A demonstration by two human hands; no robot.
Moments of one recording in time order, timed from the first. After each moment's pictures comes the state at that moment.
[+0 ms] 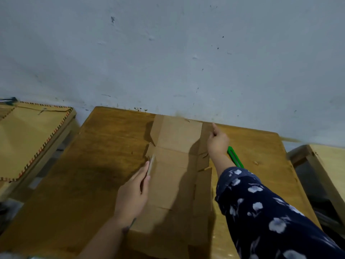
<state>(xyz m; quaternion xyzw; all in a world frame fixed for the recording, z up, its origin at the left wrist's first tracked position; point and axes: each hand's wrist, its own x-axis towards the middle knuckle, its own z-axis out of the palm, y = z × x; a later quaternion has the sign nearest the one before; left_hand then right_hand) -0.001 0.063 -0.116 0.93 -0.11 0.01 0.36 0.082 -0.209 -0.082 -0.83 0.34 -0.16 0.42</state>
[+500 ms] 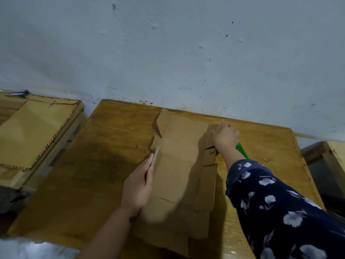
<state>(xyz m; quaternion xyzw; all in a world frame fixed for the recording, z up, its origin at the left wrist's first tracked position) 0.002 0.054 -0.116 0.91 -0.08 -0.02 0.40 0.092 -0.225 -0.091 -0.91 0.34 -0.01 0.25</state>
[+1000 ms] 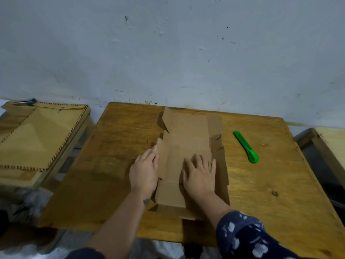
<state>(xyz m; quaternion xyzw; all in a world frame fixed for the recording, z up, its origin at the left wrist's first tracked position) 0.004 0.080 -0.109 0.95 -0.09 0.06 0.29 -0.050 -0.078 -0.110 -0.99 0.14 0.04 0.08</state>
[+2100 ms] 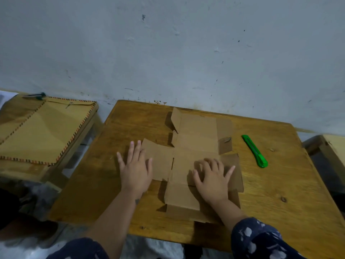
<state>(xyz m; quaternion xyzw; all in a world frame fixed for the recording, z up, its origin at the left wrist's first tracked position) 0.018 0.130 -0.114 0.99 -0.09 0.02 0.11 -0.056 -0.087 -0.121 -0.98 0.17 -0.01 0.09</state>
